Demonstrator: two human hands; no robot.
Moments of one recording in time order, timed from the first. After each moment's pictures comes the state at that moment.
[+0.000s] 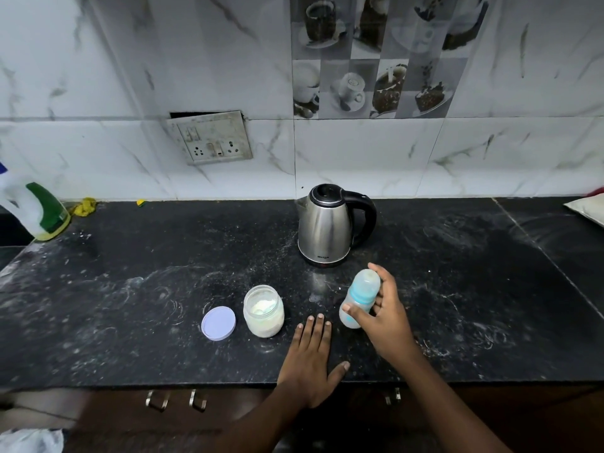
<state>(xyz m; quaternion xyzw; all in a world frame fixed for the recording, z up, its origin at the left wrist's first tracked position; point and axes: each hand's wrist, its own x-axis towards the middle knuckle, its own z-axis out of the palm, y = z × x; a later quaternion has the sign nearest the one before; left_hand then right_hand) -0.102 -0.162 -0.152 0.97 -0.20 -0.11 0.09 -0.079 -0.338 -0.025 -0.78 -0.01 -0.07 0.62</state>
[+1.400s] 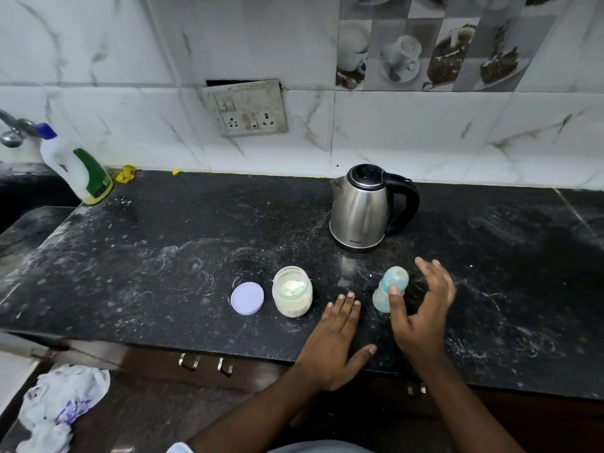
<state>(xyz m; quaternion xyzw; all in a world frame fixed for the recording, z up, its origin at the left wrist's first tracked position) -0.108 -0.145 -0.116 0.94 -0.21 -0.06 0.25 -0.069 -0.329 -0.052 -0.83 -0.10 -0.36 0.41</state>
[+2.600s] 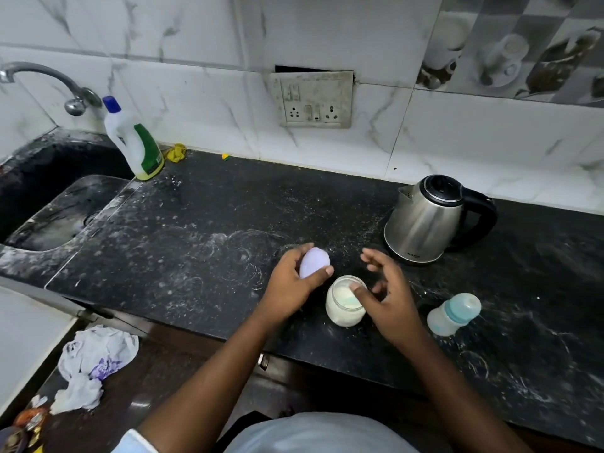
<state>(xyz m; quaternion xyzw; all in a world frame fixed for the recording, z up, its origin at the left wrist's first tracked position) -0.043 0.030 -0.035 0.78 0.12 0.01 0.61 -0.028 -0.188 -0.026 -0.81 -0.16 -0.02 0.56</state>
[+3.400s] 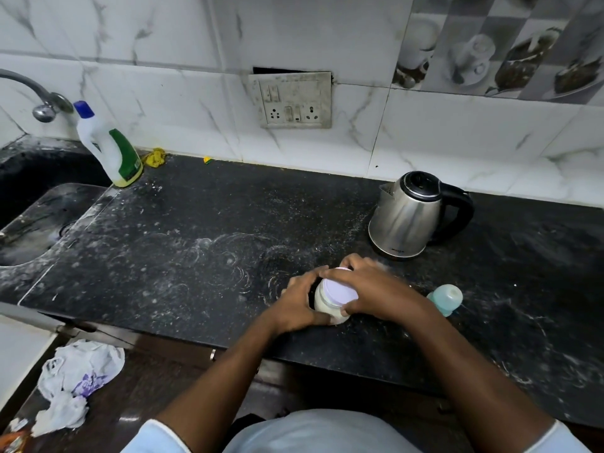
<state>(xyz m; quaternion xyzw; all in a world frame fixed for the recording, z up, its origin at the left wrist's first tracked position) -0.042 0.017 -0.076 0.85 0.00 -0.19 0.49 0.008 -0.189 0.010 -0.93 -0.32 0.17 0.07</state>
